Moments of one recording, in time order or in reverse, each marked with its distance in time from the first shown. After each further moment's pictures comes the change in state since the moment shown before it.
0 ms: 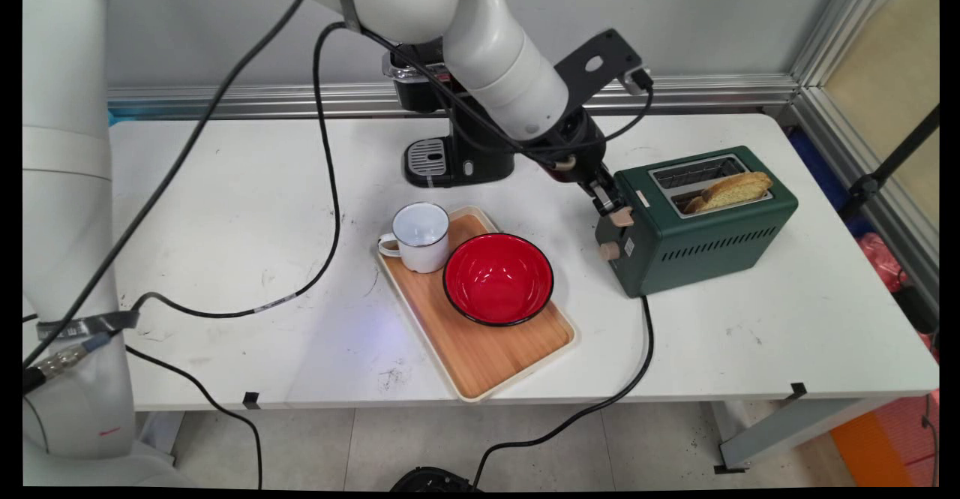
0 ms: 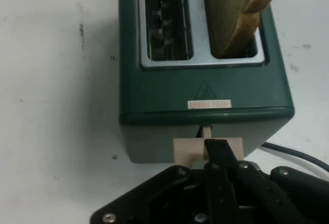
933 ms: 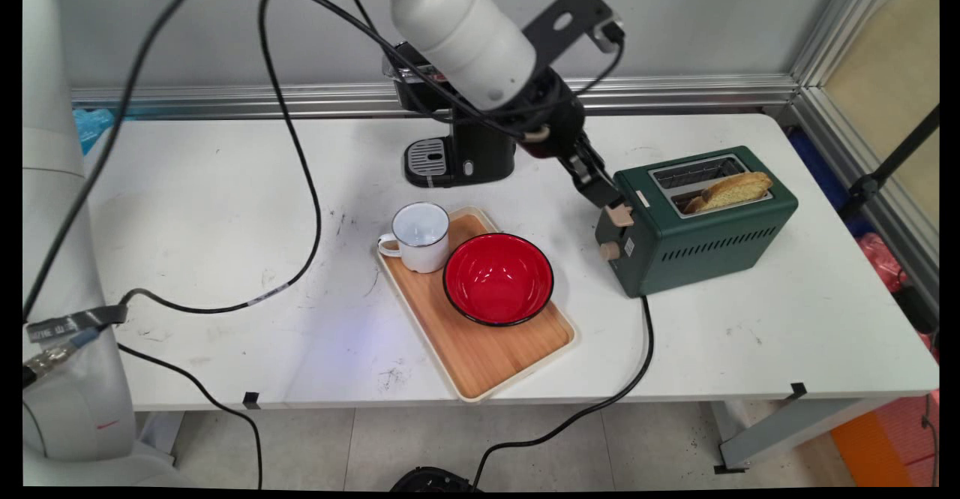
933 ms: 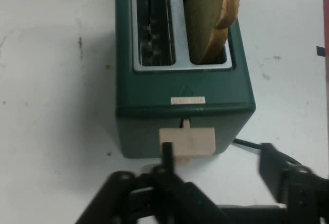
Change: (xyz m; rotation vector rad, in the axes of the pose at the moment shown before) arm -0.006 0.001 -0.053 -0.031 0.048 -0.006
